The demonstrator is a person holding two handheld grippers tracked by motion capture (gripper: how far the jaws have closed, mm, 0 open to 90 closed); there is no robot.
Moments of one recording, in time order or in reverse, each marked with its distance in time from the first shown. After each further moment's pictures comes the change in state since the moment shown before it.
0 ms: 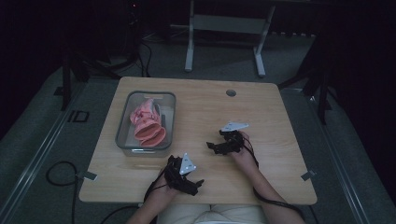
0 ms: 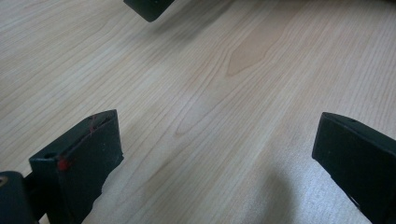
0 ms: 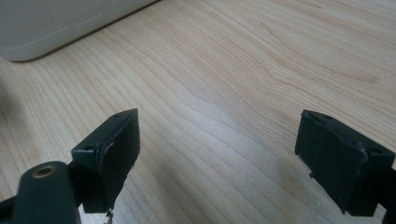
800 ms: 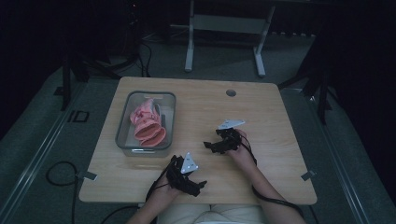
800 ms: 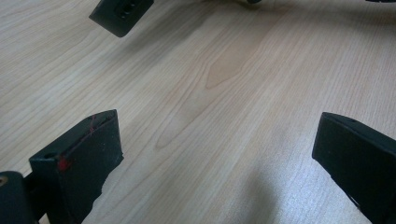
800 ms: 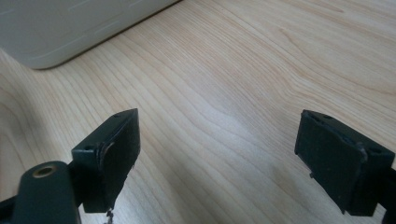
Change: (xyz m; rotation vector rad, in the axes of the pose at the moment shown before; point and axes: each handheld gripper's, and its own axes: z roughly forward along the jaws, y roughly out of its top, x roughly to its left) left arm -0.005 0.007 -0.001 0.004 -0.049 0.009; right arm 0.006 0.012 0.002 0.035 0.043 -0.002
